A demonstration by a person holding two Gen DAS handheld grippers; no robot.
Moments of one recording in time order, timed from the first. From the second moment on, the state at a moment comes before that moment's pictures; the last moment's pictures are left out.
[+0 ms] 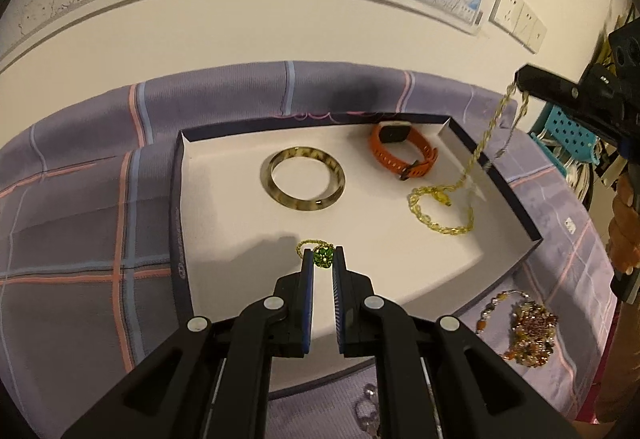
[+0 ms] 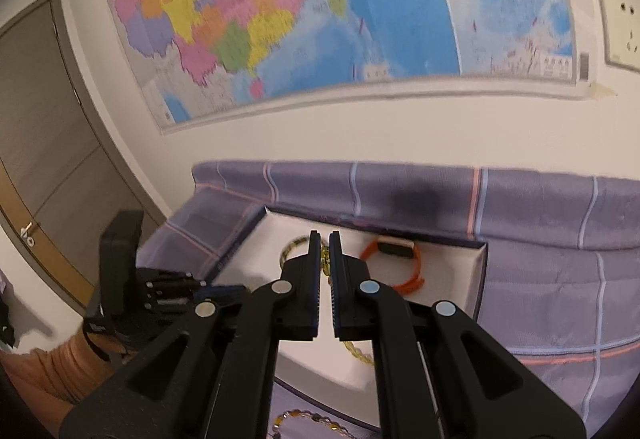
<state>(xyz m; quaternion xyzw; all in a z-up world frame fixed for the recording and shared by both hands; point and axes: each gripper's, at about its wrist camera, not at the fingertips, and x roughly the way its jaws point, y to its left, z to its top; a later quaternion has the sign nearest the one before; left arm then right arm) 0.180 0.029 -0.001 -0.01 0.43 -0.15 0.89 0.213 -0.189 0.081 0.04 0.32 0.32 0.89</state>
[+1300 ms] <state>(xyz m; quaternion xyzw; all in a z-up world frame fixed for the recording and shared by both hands) 0.145 0.019 0.023 0.02 0.38 -0.14 0.92 0.142 -0.218 0.026 -0.01 0.37 0.29 0.88</state>
